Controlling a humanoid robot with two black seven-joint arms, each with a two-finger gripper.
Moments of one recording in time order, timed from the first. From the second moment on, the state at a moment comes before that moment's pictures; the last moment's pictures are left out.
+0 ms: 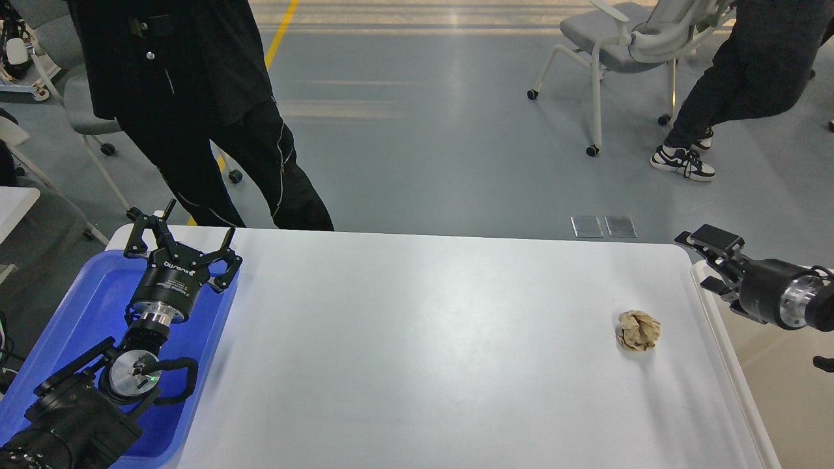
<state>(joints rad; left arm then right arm) -0.49 0.34 -0.88 -0.55 -0.08 -0.64 -0.50 0.50 -0.87 0.73 1.19 -0.93 0.13 -0.05</state>
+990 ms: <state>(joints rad) -0.49 0.34 -0.88 -0.55 -0.08 -0.64 -0.50 0.57 -0.69 0.38 1.05 -1.29 -0.08 -0.06</state>
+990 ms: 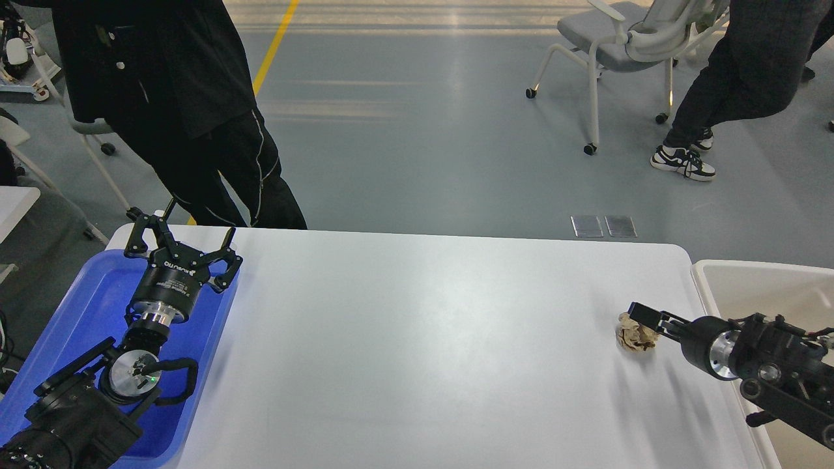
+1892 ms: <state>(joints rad) -0.49 0.34 -0.88 -0.55 -0.08 -0.64 -0.50 0.66 -0.49 0.17 0.80 -1.28 -0.21 -0.05</state>
